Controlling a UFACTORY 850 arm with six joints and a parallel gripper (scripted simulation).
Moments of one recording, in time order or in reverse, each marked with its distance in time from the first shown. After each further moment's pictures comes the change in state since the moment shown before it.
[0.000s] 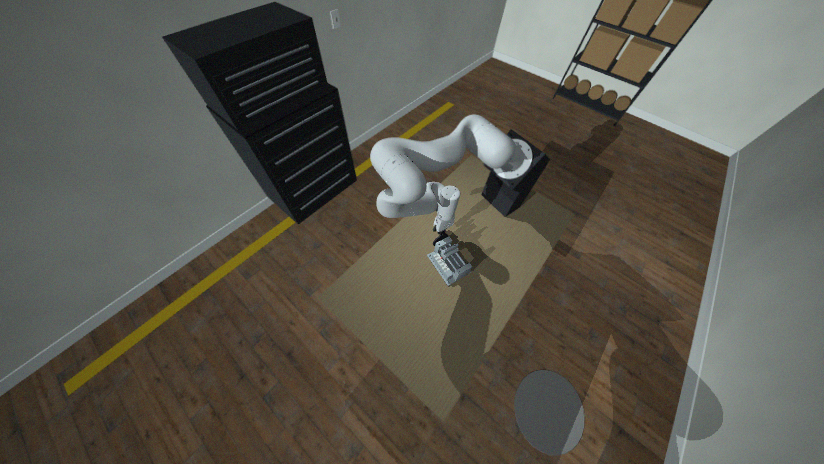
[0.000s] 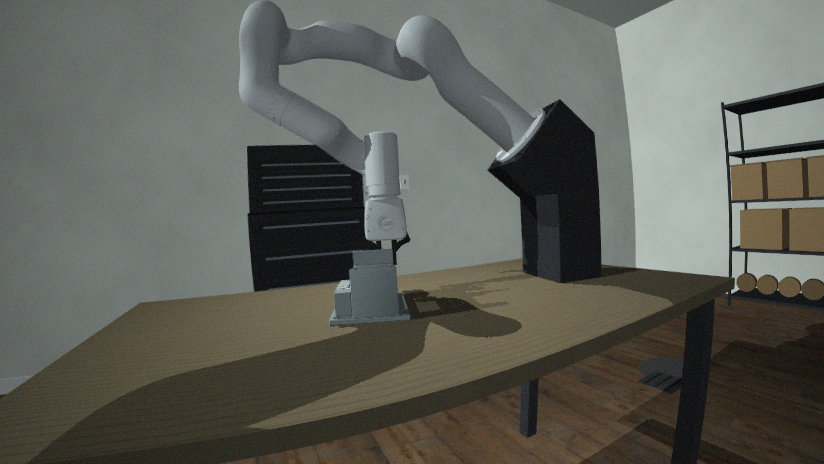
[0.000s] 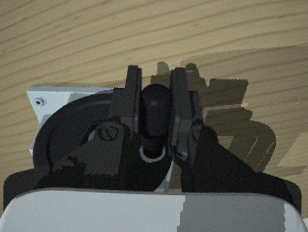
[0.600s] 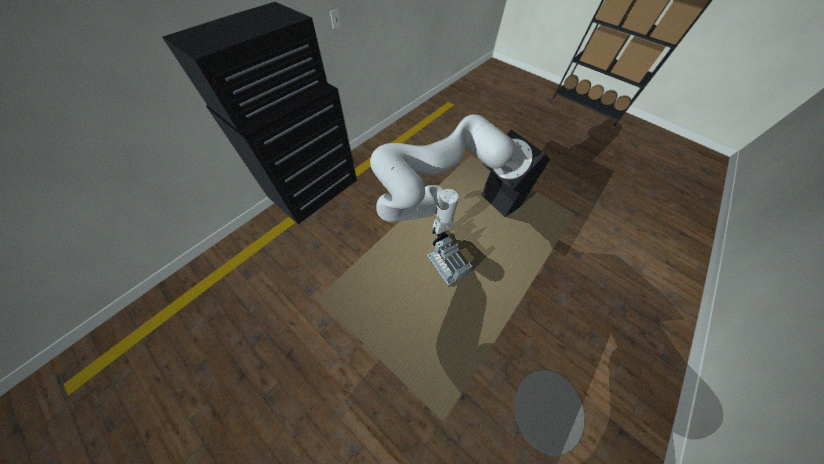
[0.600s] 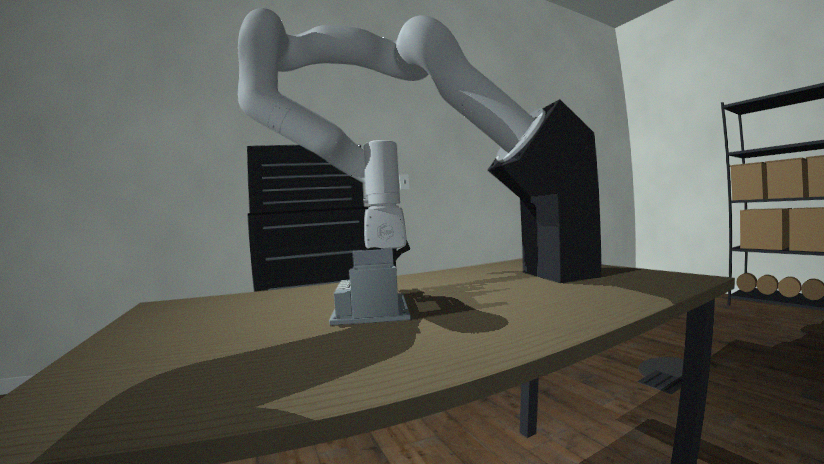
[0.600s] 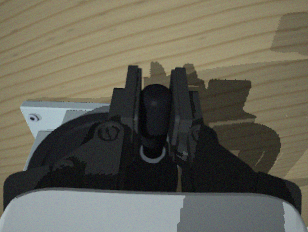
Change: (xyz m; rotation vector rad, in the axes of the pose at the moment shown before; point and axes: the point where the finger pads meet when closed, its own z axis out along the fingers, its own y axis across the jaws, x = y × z) arm 0.000 -0.002 0.021 -0.001 0.000 0.000
